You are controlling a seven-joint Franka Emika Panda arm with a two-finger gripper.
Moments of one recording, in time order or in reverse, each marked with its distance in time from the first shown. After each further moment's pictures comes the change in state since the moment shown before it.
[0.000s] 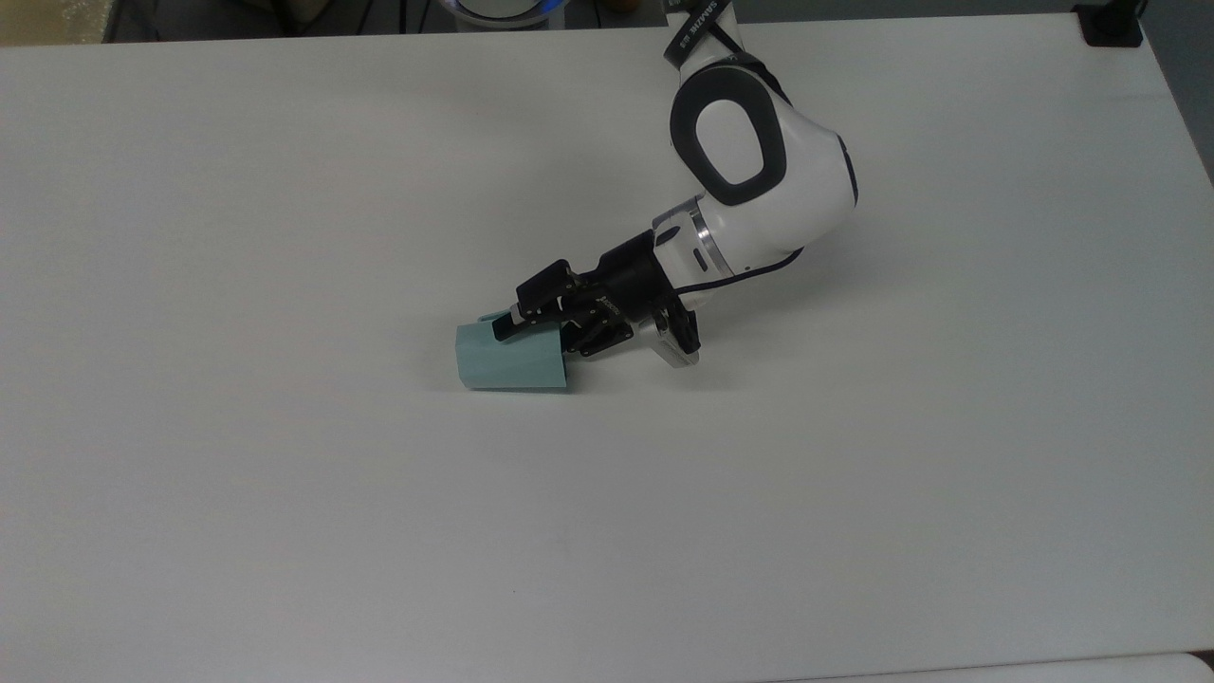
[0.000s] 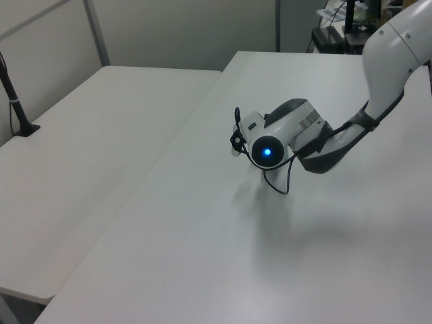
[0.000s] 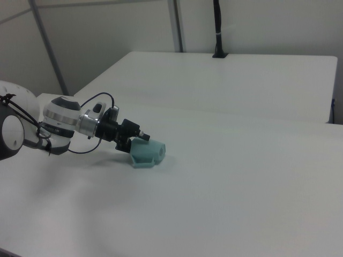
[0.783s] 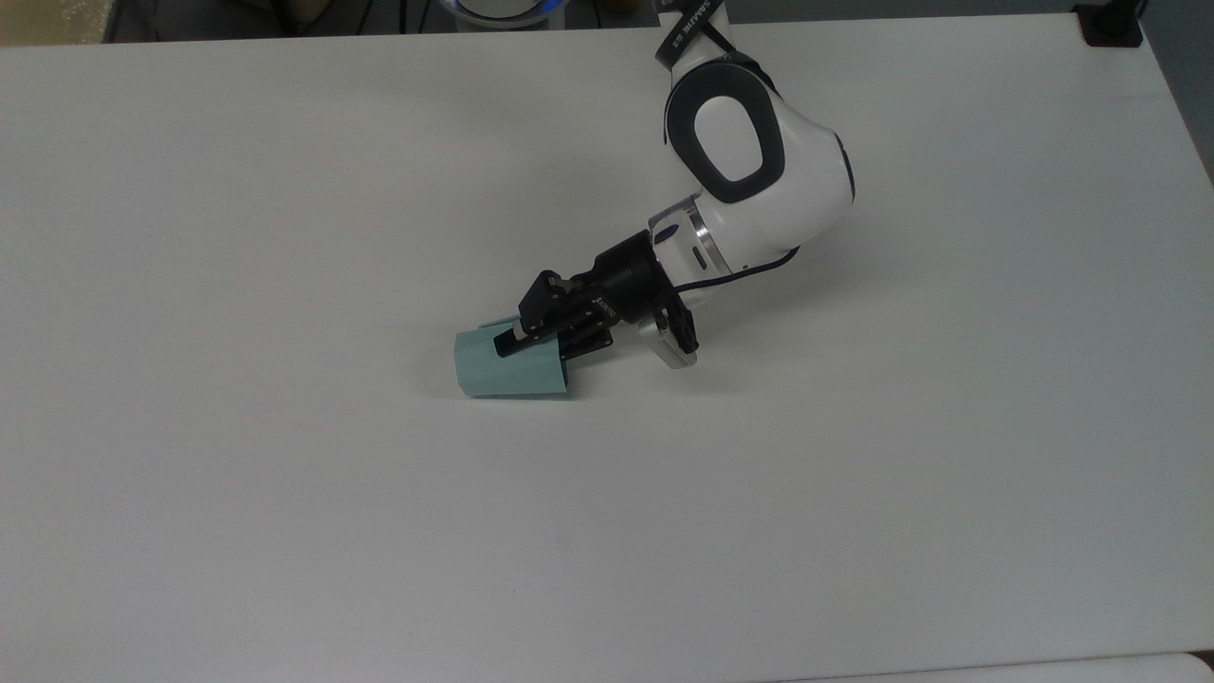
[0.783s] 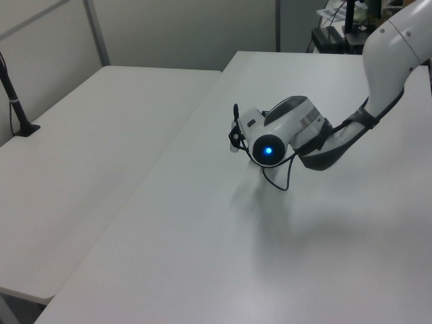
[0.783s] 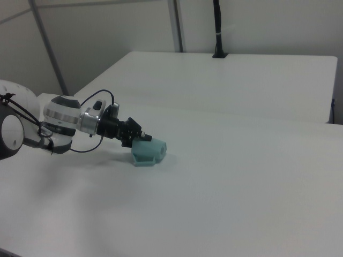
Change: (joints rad) arm -0.005 -0.008 -0.002 -0.001 -0.053 0.002 0.000
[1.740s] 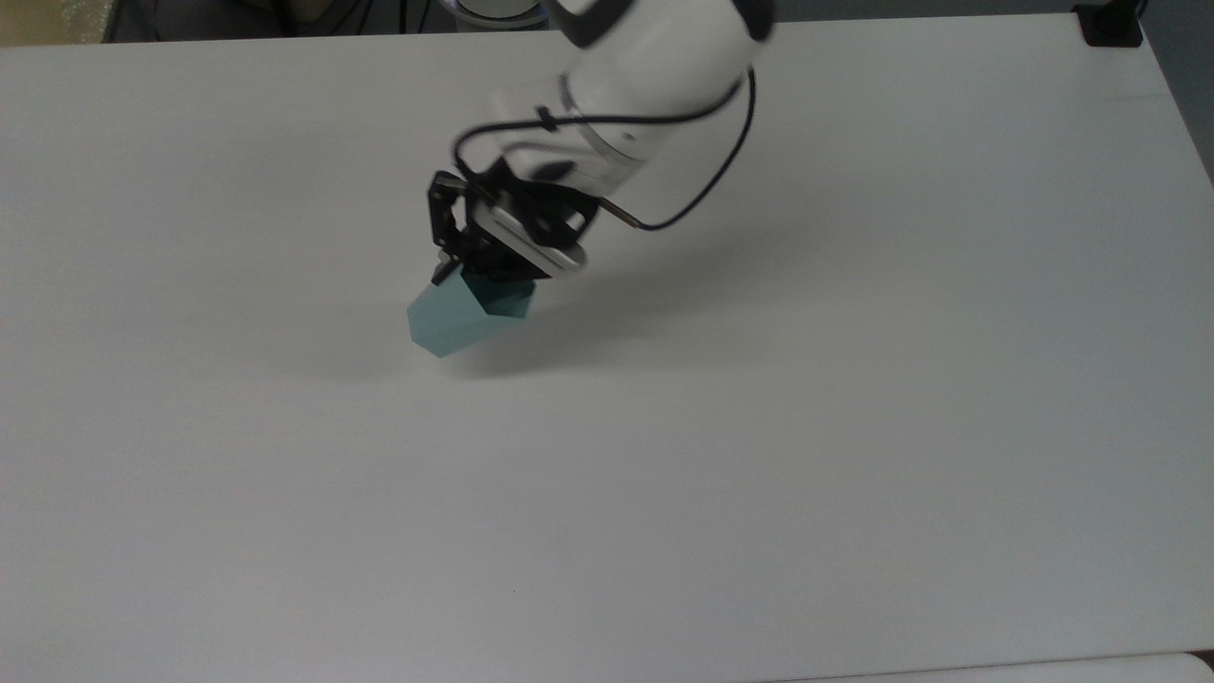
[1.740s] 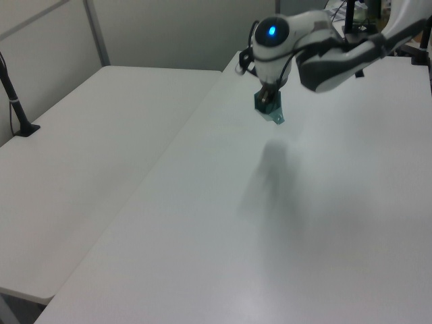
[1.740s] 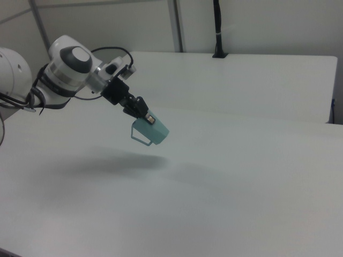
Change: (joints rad) arm -0.168 -0.323 0.002 -0.060 0.413 0.101 0.009
